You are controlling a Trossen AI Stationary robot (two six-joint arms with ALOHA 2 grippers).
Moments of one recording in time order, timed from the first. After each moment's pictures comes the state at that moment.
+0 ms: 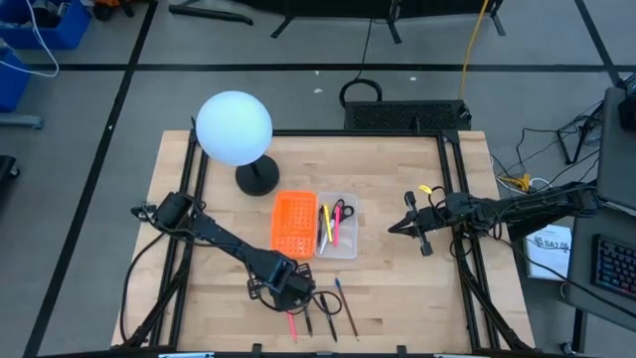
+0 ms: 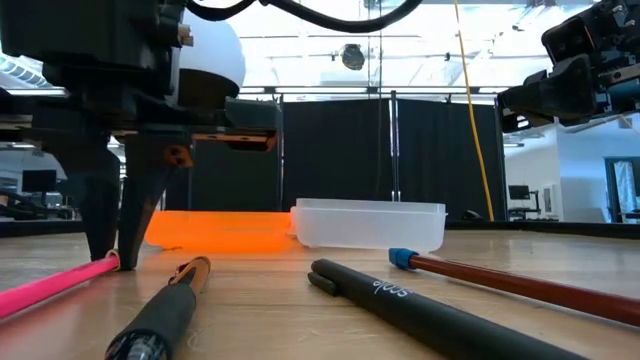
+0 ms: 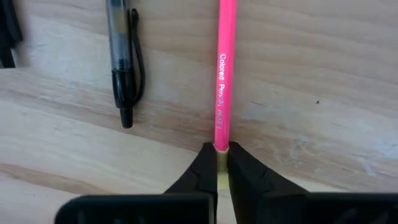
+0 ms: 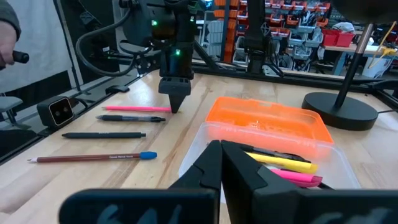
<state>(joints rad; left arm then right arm) -0.46 2.05 1.35 -0.80 0.08 0.83 0.05 0.54 0.02 0.42 -0.18 -0.06</state>
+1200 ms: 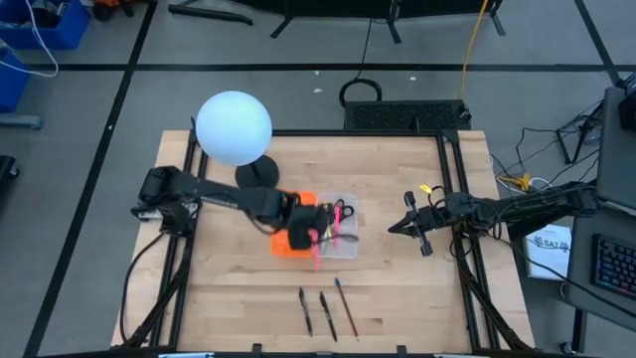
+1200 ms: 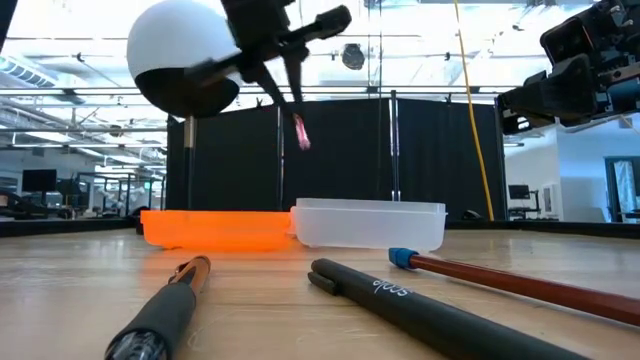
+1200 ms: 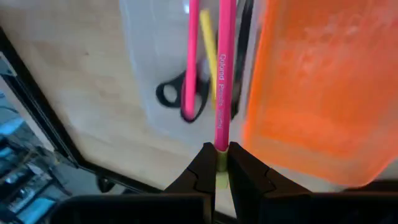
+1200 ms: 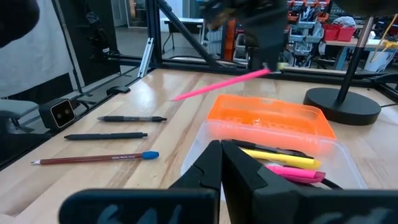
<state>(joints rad) -0.15 1.81 1.52 -0.86 -0.36 1.48 0.05 0.54 0.02 0.42 -0.18 -0.04</state>
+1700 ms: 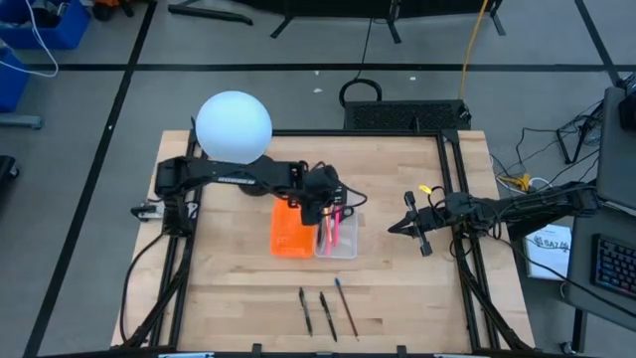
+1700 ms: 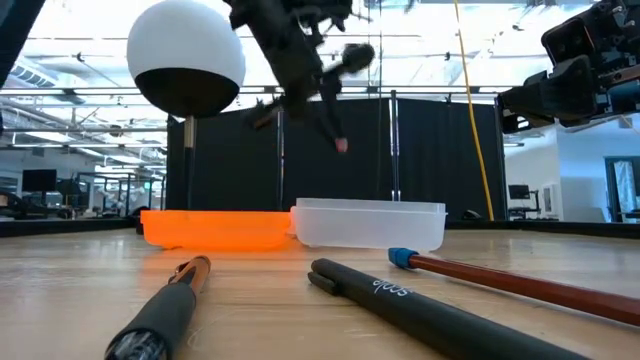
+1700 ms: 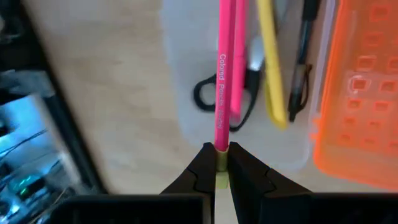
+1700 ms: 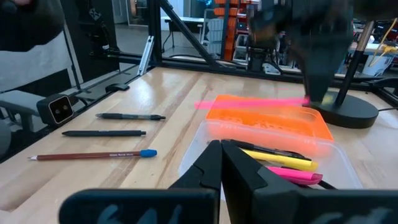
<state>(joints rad) 0.09 1.88 1.52 -0.63 -0.03 1.78 0.05 0.54 0.02 0.42 -0.18 -0.07</state>
